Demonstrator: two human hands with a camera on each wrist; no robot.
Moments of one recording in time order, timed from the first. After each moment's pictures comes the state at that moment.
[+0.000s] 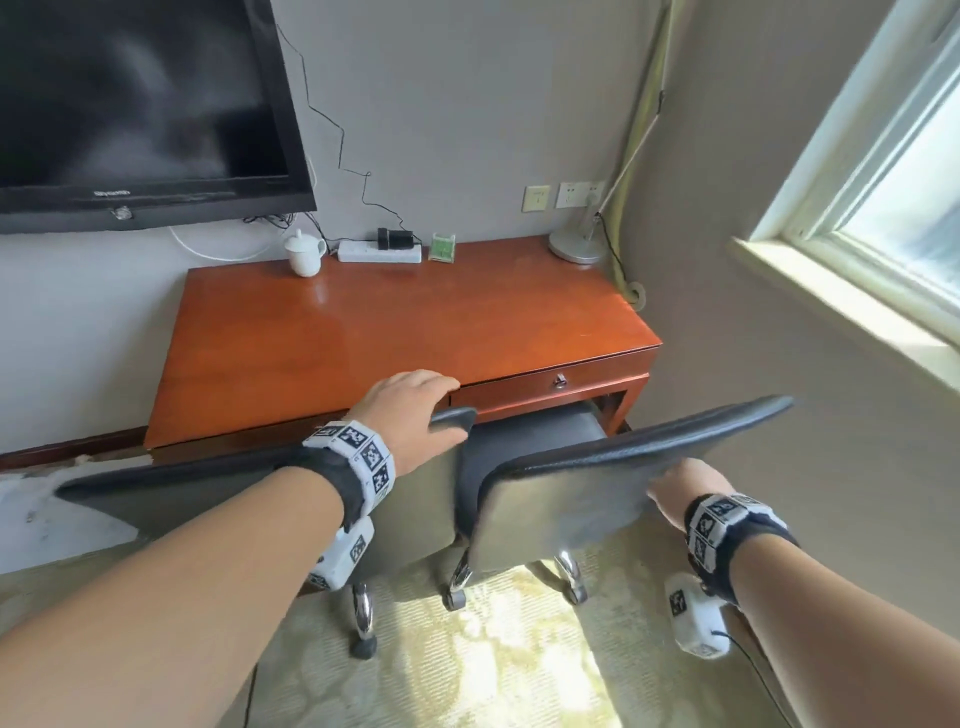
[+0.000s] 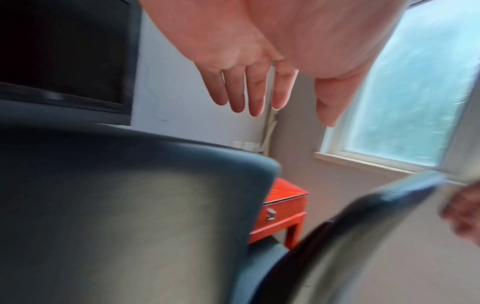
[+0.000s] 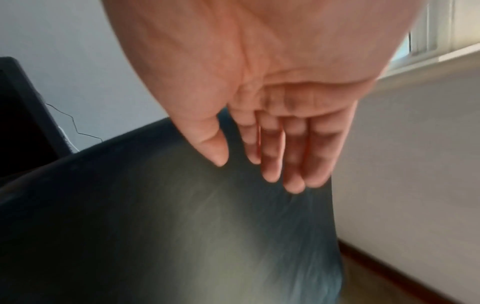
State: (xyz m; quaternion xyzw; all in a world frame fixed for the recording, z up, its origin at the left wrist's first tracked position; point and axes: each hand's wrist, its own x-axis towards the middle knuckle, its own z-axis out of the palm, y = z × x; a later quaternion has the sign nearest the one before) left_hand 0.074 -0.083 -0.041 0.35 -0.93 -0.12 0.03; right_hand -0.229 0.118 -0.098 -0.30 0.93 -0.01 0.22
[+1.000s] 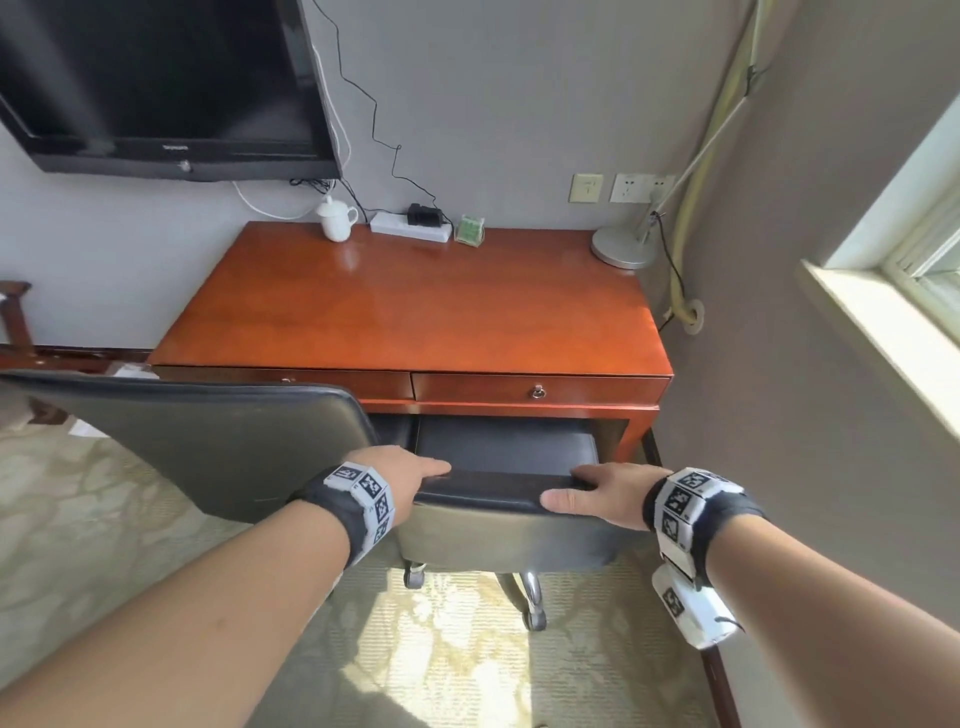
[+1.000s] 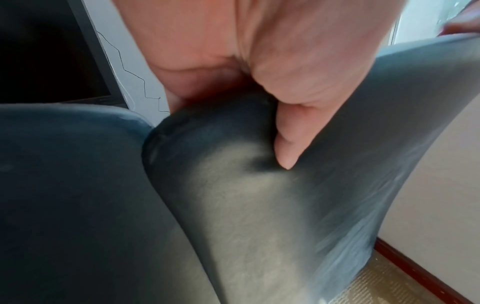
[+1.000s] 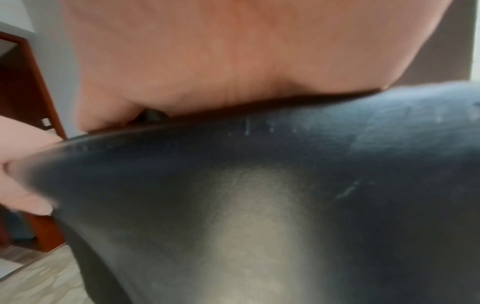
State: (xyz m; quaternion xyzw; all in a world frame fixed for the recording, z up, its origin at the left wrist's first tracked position) left_hand -0.145 0.026 -0.092 0.52 -0.78 -0.16 -0.30; right_hand -0.434 0.089 -0.084 -0.61 0.69 0.16 0.36
